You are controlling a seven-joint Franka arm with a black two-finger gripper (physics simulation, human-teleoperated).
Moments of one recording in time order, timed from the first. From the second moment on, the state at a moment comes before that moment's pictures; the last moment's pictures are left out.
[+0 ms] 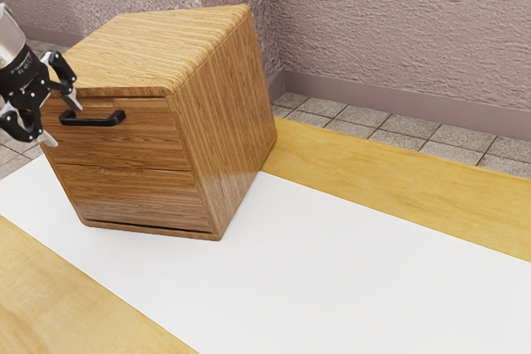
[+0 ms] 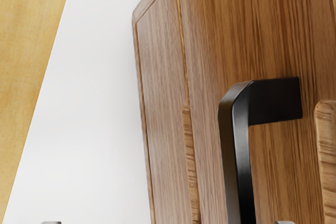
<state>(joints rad) 0.06 -0.26 0.37 -1.73 0.07 1.80 -1.40</state>
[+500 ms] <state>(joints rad) 0.08 -0.23 0.38 -1.74 0.07 1.83 -1.40</state>
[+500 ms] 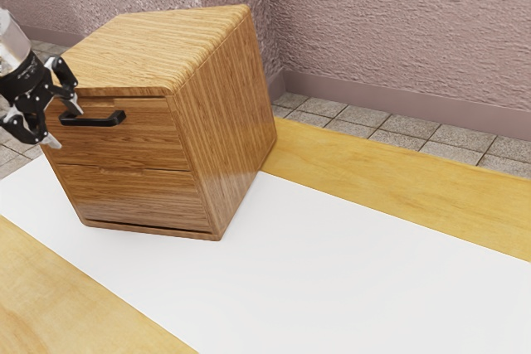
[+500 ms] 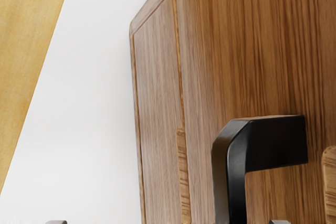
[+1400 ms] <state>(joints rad) 0.07 -0.25 0.37 -1.75 0.07 1.79 -1.42</state>
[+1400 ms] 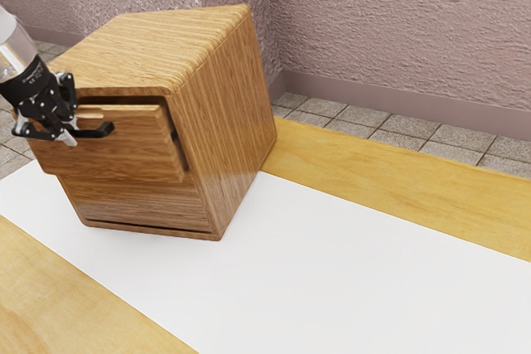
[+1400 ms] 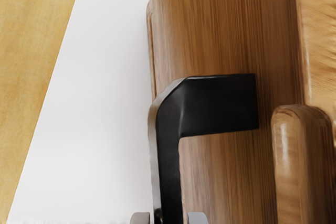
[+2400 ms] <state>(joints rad) 0.18 -0.41 0.24 -1.88 0.08 1.69 -1.43</state>
